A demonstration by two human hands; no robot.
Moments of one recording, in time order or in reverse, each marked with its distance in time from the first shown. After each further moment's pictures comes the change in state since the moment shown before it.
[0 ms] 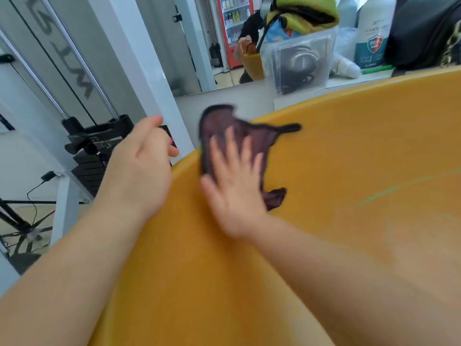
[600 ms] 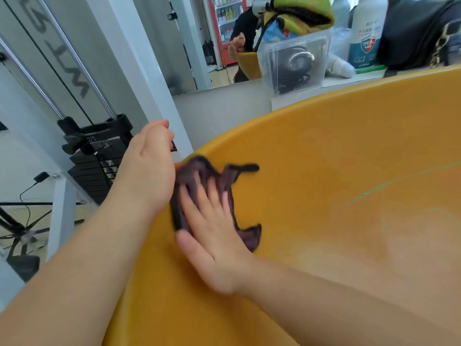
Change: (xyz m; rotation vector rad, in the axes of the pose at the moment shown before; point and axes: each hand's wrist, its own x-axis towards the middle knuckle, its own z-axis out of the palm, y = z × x) left_hand 0.003 0.001 0.001 -0.104 0.031 -0.037; right_hand -0.068 -0.043 0.006 0.285 -0.246 -0.177
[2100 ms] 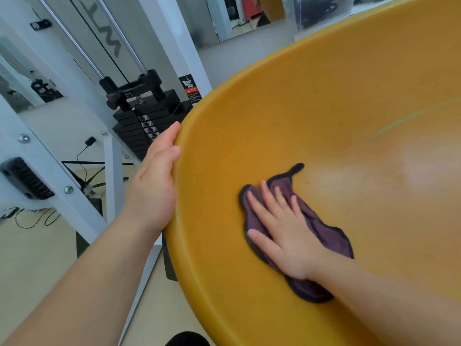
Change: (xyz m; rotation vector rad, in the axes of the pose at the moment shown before) left_hand -0.118 -0.047 -0.060 0.008 -0.156 -0.077; right_hand -0.150 0.009 -0.004 -0.177 -0.295 0.274
